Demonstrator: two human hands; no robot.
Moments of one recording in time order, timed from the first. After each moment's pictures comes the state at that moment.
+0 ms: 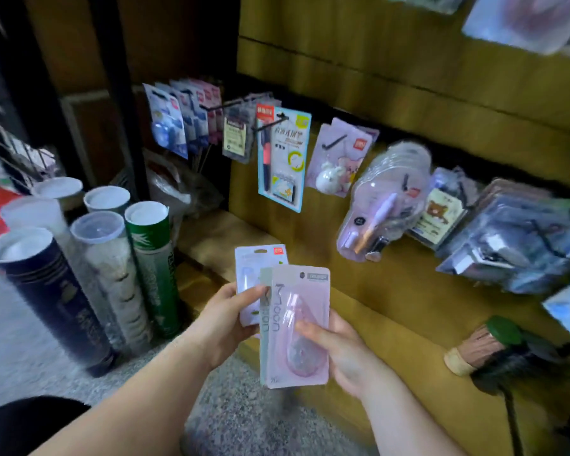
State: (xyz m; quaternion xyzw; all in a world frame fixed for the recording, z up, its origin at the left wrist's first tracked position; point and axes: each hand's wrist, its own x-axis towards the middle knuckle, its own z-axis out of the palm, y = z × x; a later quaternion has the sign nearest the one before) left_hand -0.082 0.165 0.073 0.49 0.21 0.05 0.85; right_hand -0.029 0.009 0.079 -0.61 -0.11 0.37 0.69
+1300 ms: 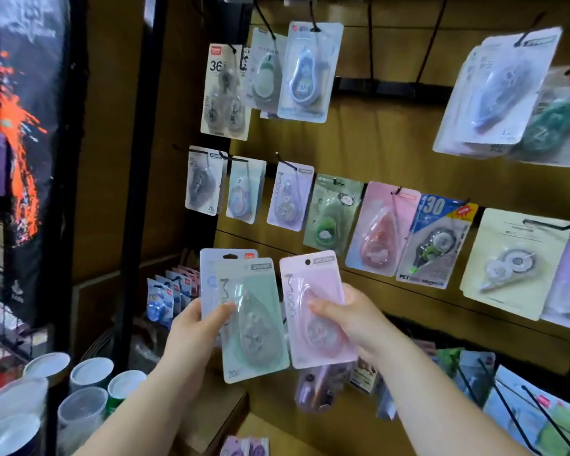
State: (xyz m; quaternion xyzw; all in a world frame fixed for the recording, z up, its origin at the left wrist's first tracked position) left_hand -0.115 0.184 0.304 0.57 0.13 0.28 0.76; right_hand -0.020 0.021 0.348 -0.74 -0.23 0.11 0.62
